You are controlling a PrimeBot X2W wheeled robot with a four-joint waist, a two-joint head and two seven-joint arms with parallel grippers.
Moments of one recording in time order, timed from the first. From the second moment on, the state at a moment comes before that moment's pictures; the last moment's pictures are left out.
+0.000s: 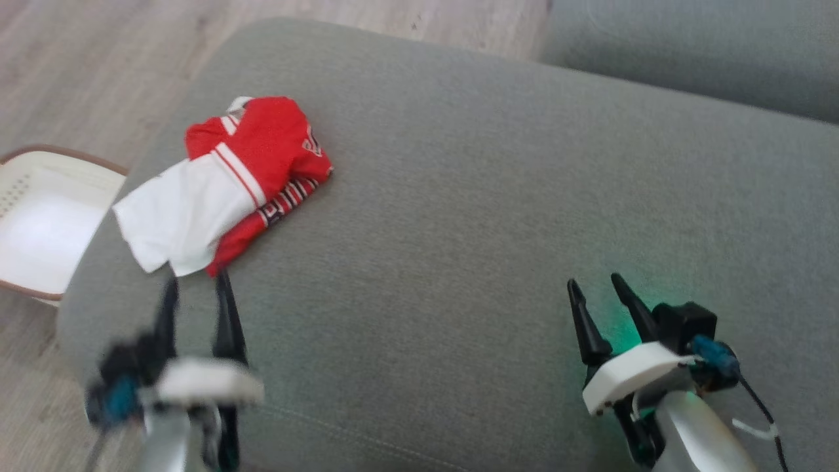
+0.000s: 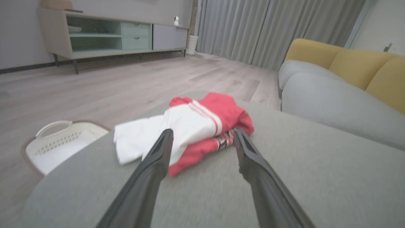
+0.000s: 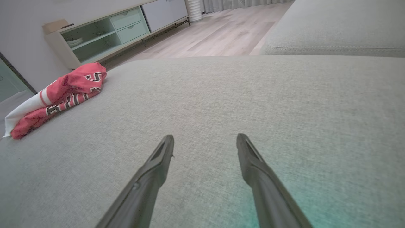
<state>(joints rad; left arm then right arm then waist) -0.16 0.05 -0.02 0.45 -0.28 -0.04 -0.26 -0.24 -0.05 0.20 0.68 0.21 0.13 -0.26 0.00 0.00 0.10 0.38</state>
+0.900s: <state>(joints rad) -0.79 0.32 -0.03 1.17 -0.32 -0.13 -0.11 -0.43 -0.05 0.12 0.57 0.16 0.13 -0.26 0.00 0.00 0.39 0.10</state>
